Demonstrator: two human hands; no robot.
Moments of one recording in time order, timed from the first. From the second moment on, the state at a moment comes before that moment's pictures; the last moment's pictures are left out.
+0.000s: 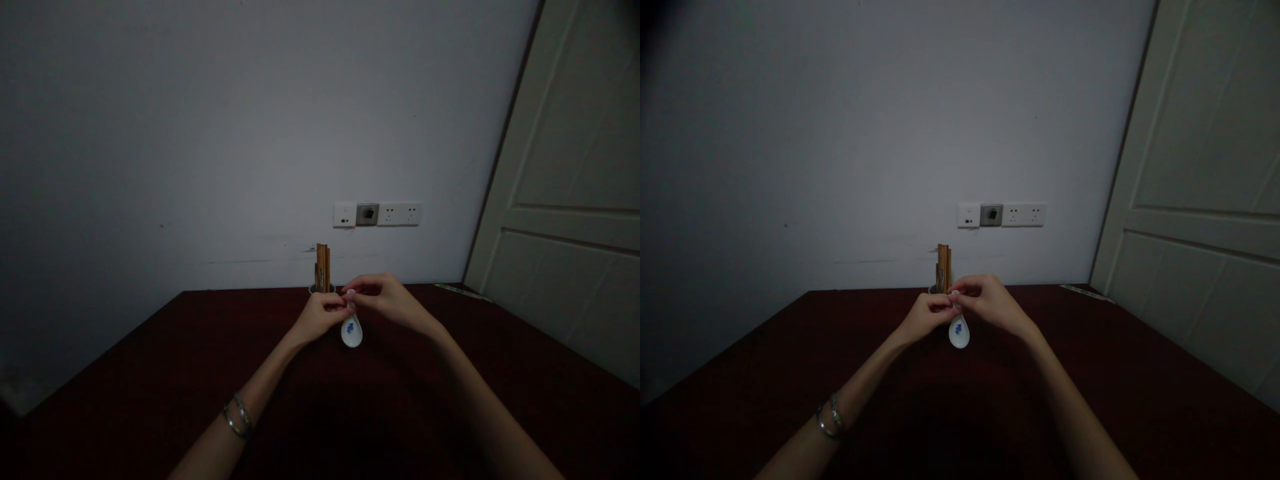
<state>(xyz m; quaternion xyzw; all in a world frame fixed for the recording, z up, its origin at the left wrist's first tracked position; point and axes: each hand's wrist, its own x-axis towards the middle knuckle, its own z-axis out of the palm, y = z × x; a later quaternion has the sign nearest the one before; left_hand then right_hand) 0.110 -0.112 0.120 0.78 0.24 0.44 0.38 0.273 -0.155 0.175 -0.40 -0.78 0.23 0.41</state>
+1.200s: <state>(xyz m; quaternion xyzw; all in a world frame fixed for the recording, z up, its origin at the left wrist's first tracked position) 0.110 -0.112 0.121 0.77 0.25 0.43 0.39 0.273 -0.154 0.173 -0.40 -0.78 0.24 0.42</state>
